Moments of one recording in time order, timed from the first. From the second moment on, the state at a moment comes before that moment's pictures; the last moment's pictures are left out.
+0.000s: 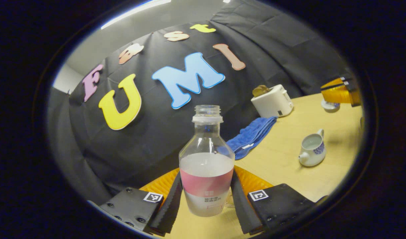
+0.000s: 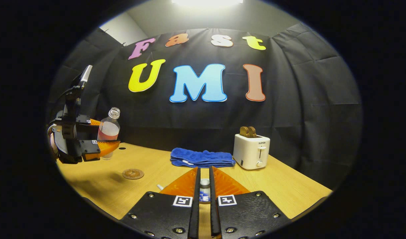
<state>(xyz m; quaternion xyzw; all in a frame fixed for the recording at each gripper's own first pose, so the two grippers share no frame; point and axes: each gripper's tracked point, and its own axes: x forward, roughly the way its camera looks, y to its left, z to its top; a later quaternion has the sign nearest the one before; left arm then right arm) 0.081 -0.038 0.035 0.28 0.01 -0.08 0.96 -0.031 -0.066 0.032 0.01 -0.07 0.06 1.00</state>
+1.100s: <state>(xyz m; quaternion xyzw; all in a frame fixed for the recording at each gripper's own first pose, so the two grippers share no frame) 0.170 -0.033 -0.042 0.04 0.05 -0.11 0.99 -0.015 -0.040 0.031 -0.01 -0.05 0.07 1.00</state>
